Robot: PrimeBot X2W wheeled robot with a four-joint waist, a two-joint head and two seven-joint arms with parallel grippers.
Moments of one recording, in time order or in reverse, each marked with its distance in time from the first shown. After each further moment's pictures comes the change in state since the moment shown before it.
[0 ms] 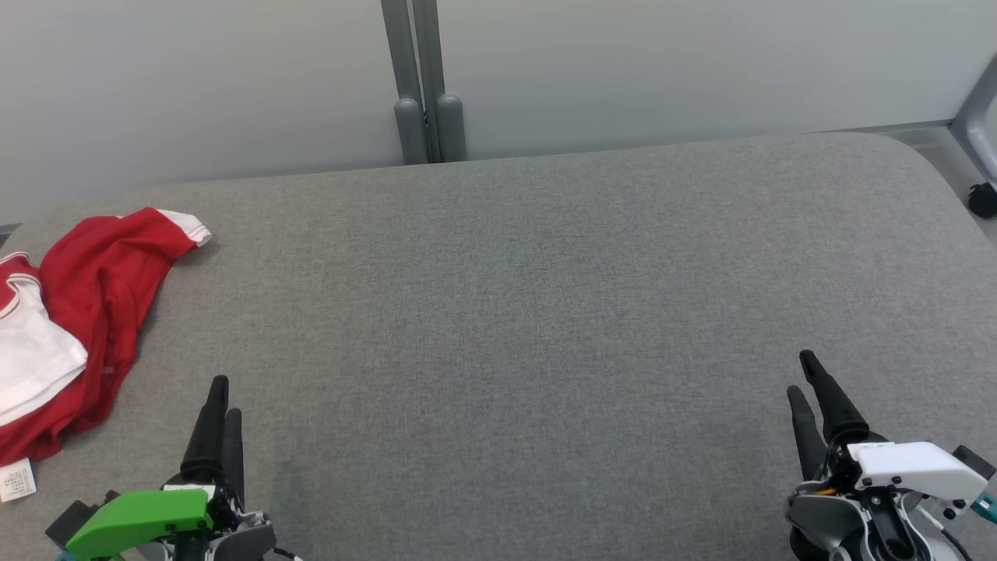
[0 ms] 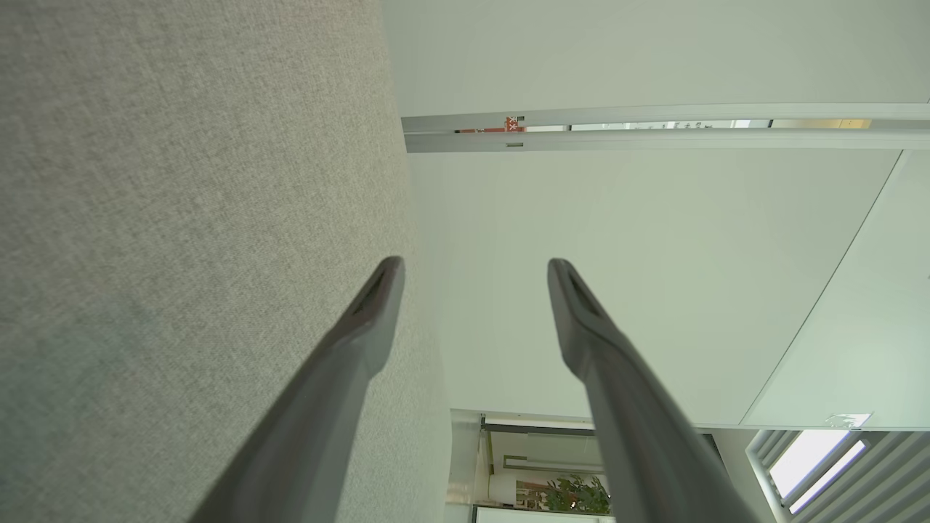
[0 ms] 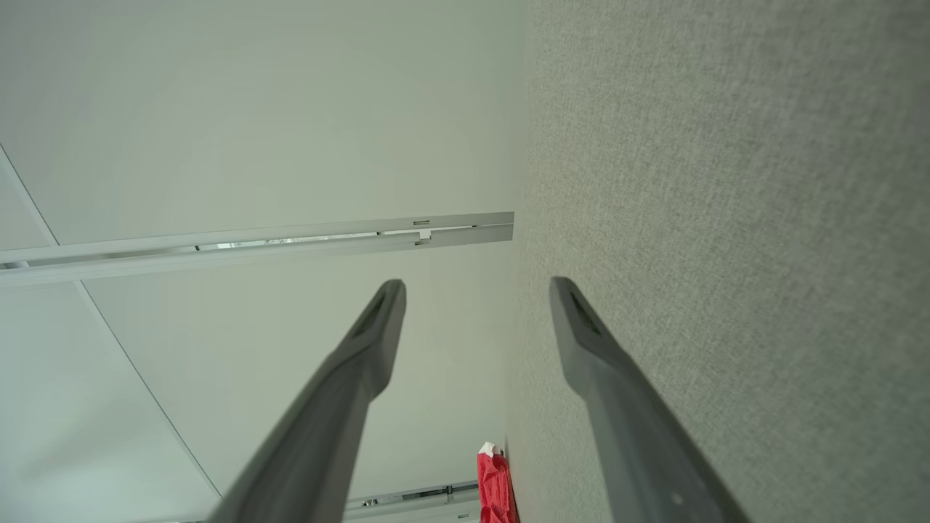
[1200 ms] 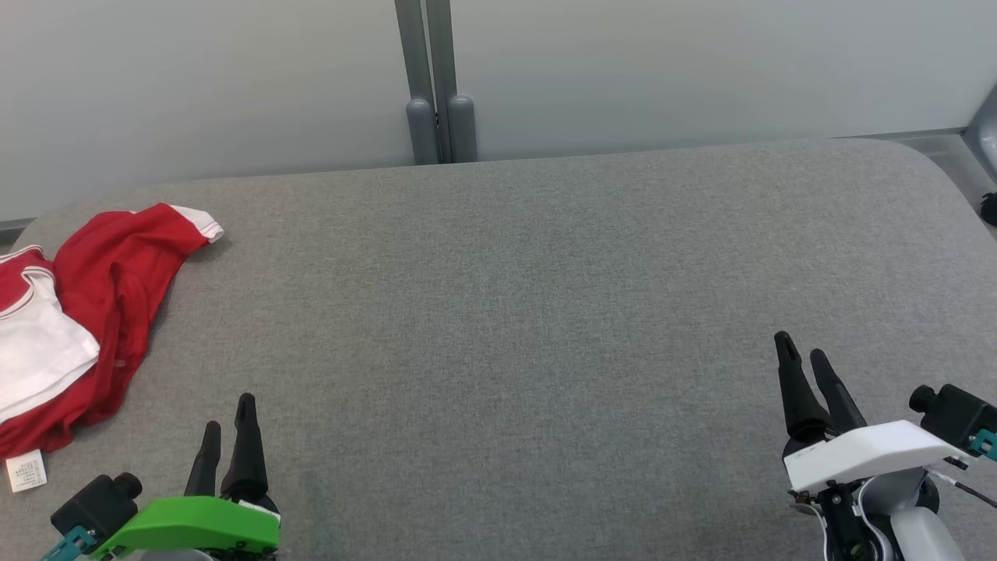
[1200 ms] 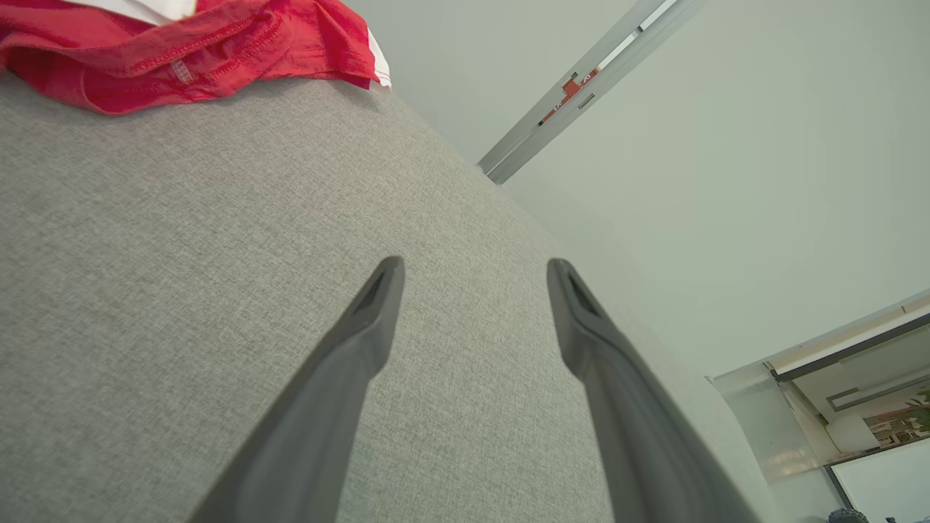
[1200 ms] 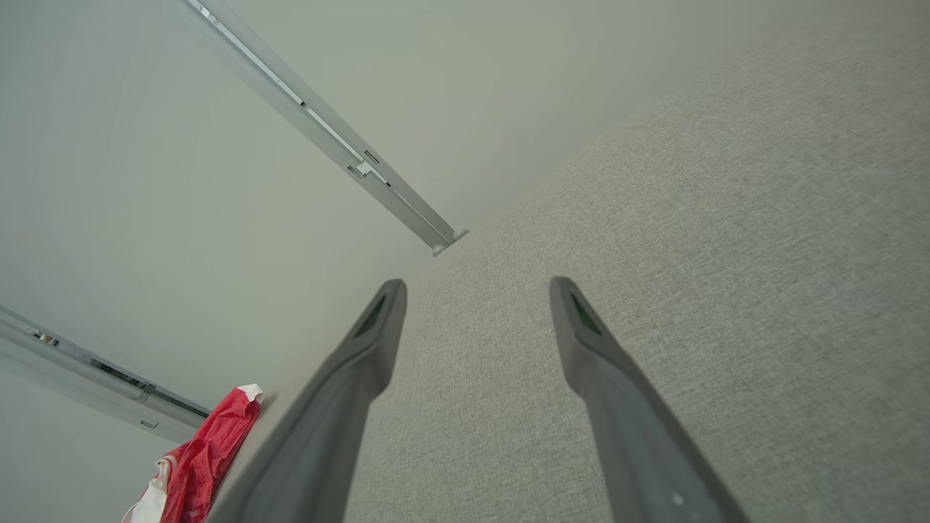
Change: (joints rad) left arm 0.047 0.010 -0.048 -0.030 0.746 0.033 -0.142; right arm 0.012 -0.037 0.076 -0.099 -0.817 0.000 -0.142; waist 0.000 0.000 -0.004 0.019
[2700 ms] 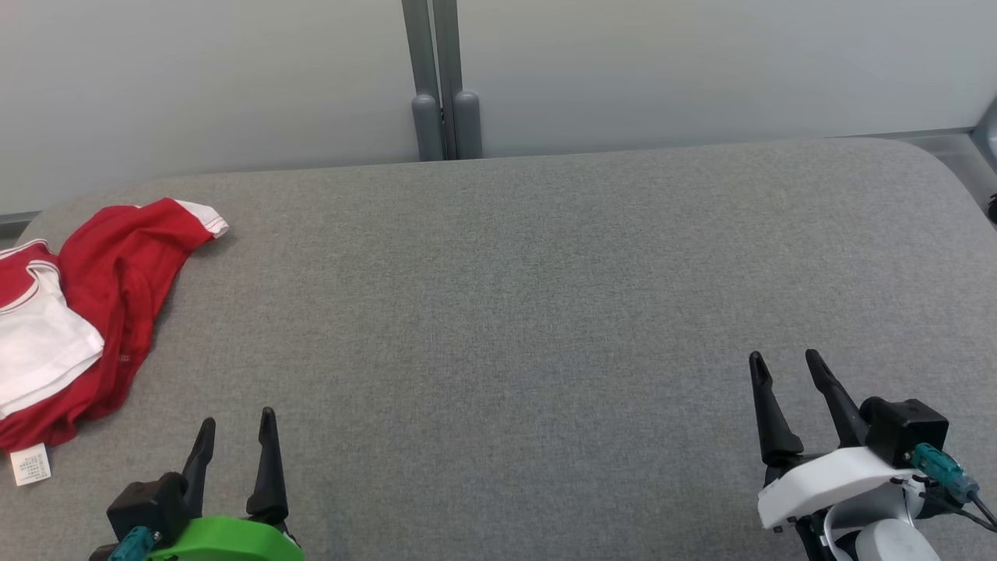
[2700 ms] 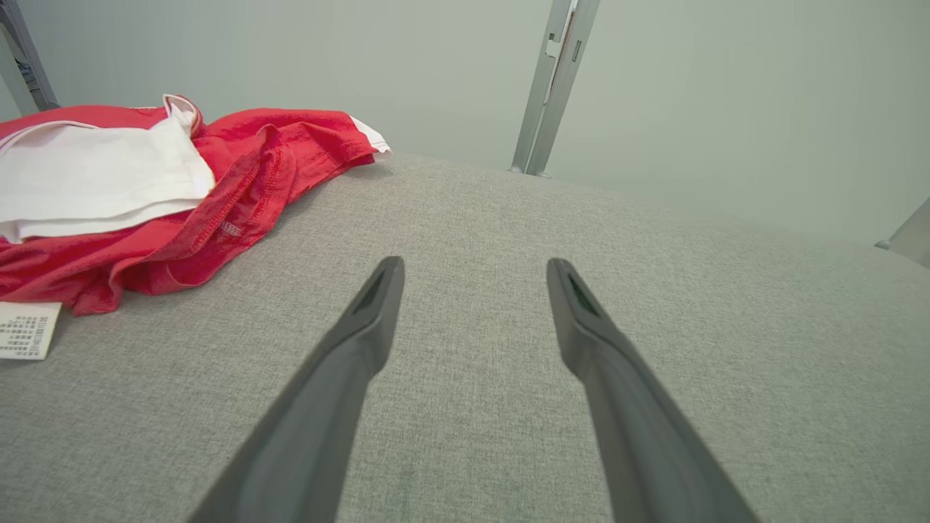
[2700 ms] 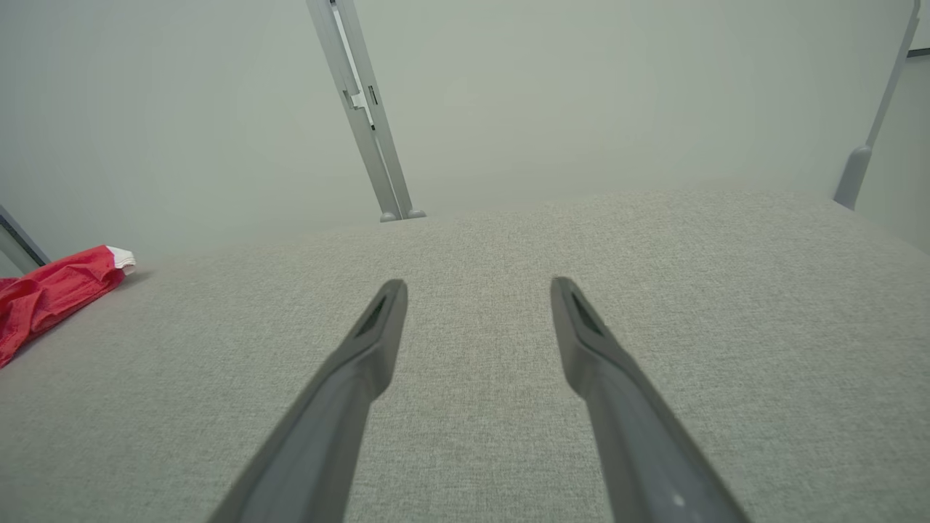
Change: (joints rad) left arm 0.041 0.031 -0.040 -0.015 0.529 0.017 -0.123; right arm 0.026 0.000 0.026 0.019 -0.533 0.000 -0.123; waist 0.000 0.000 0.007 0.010
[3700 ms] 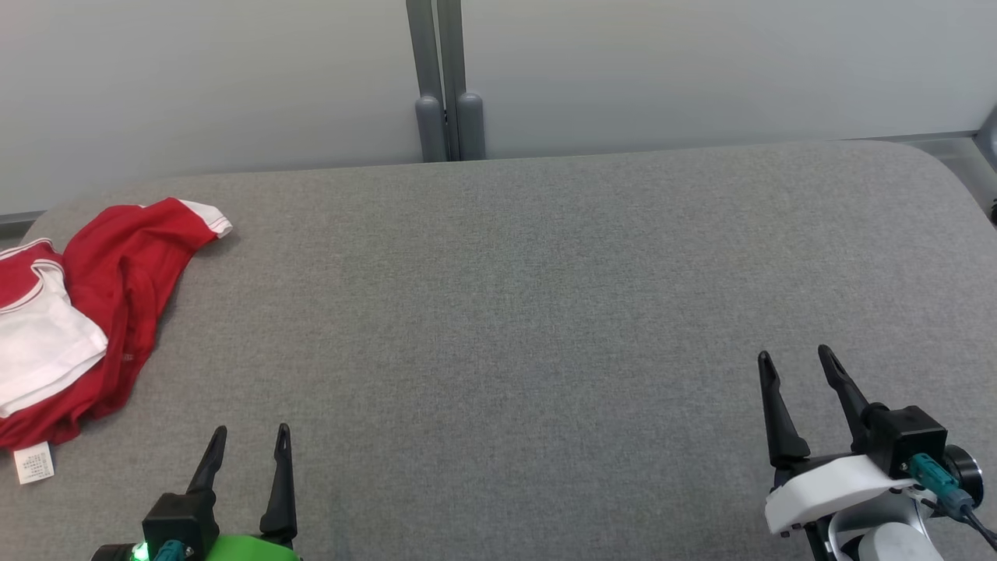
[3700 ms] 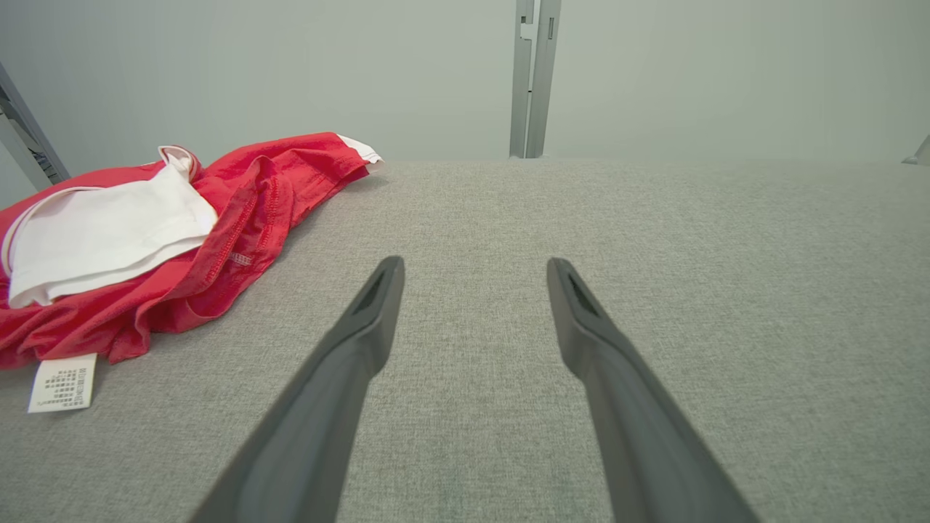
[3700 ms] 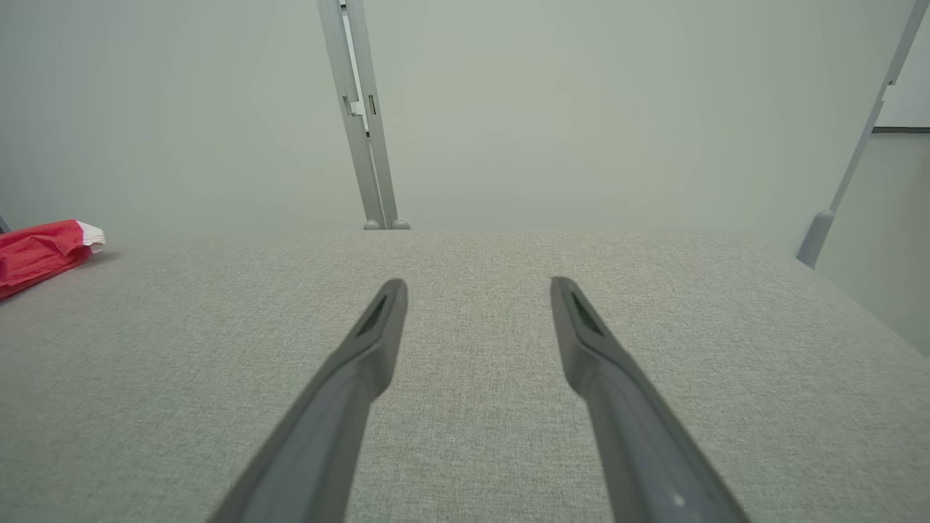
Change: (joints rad) left arm 0.015 -0.007 0.010 0.031 0.212 -0.027 -0.060; right arm 0.006 0.006 -0.034 0.001 -0.135 0.000 -0.060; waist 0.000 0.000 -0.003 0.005
